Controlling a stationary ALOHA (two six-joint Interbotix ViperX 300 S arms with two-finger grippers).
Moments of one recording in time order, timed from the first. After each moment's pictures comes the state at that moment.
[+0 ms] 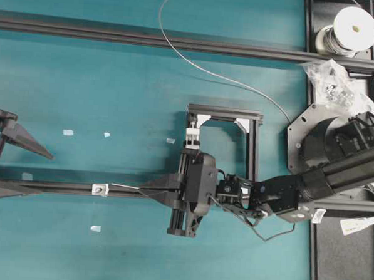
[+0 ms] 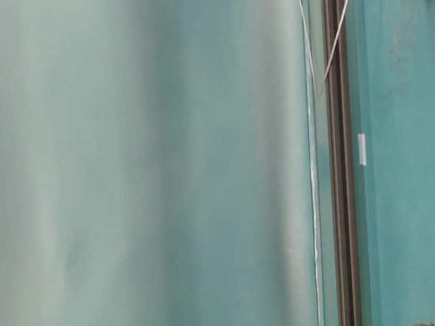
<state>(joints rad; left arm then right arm) -0.28 0.10 1.17 -0.06 -1.05 -0.05 0.50 0.18 0.91 0.84 -0.76 -0.14</state>
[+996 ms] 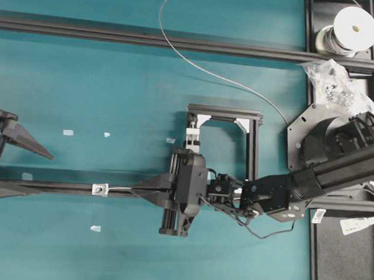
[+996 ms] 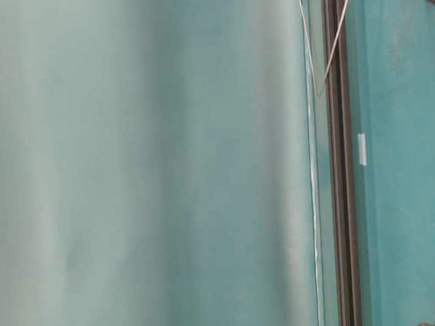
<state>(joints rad) -0.28 0.09 1.16 -0.06 -1.03 -0.05 0.47 0.21 0.86 0.80 -0.75 -0.15</state>
